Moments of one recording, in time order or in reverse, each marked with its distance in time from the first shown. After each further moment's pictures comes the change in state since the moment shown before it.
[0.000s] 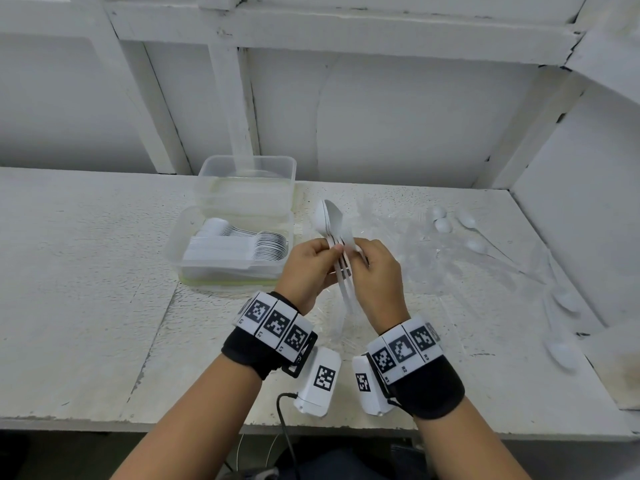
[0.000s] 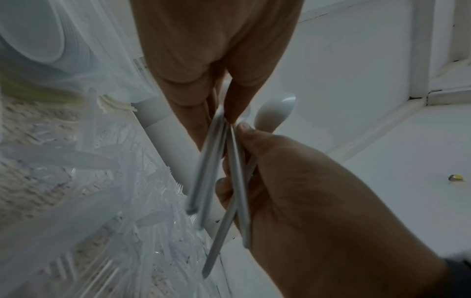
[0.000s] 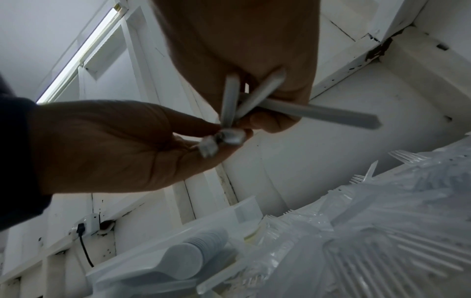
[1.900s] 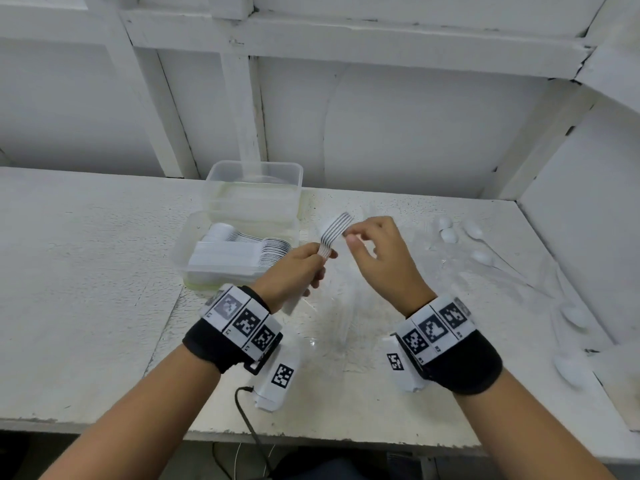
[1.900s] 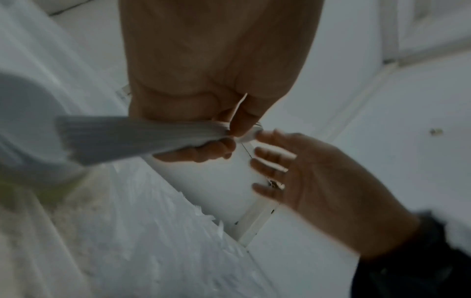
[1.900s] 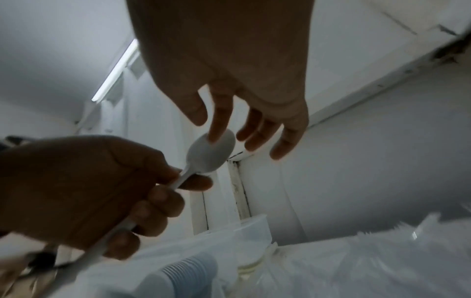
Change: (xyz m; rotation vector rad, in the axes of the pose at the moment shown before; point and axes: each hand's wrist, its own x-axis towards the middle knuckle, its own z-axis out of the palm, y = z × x) left_hand 0.002 0.022 -0.031 0.551 -0.098 -0.027; right_hand 0.034 -0.010 -0.018 -0.027 -0.219 -0.142
